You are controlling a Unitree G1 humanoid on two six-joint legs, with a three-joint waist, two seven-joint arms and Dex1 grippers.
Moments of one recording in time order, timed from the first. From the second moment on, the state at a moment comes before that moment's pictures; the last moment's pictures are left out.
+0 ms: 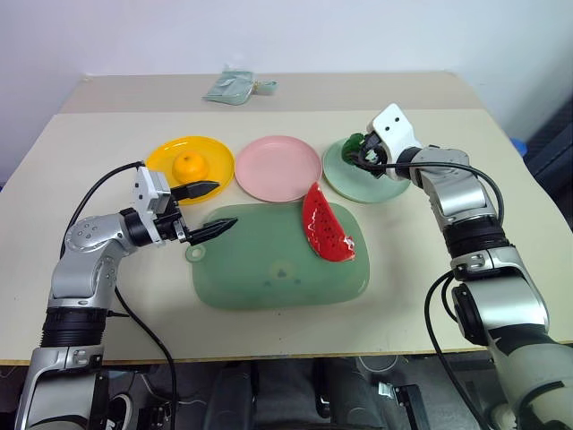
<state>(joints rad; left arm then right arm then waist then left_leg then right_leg) -0.41 0.62 0.13 0.11 -0.49 0.17 -1.15 -0.98 -0.50 0.11 0.62 -0.03 0.29 0.64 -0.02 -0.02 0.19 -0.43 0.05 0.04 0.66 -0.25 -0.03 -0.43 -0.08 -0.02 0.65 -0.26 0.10</state>
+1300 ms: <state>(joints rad) -0.36 0.70 0.16 0.05 -0.58 0.23 -1.32 -0.80 -0.59 0.11 -0.36 0.41 1.35 0.59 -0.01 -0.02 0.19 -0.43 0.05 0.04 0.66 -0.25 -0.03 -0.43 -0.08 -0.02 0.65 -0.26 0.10</state>
